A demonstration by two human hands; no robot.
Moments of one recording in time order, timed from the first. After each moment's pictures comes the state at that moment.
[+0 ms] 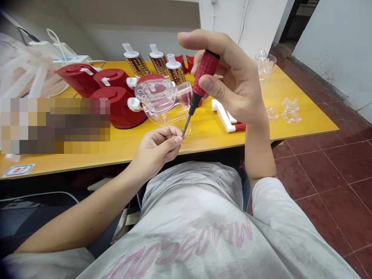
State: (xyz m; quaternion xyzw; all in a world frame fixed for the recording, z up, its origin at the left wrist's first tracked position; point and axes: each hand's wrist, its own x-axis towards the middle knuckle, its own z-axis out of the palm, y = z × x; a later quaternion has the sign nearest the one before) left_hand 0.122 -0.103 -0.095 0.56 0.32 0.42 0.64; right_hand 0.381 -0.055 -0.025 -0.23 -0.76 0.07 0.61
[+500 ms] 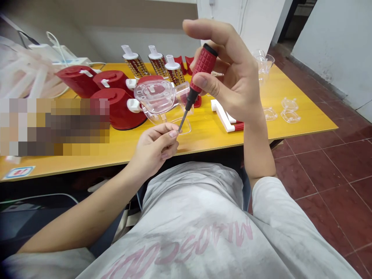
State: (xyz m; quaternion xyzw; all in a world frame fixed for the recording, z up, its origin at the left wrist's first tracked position) left_hand 0.120 -0.097 -0.098 0.53 0.31 0.44 0.65; right_hand 0.372 -0.071 -0.022 -0.27 -0.74 0.06 0.62
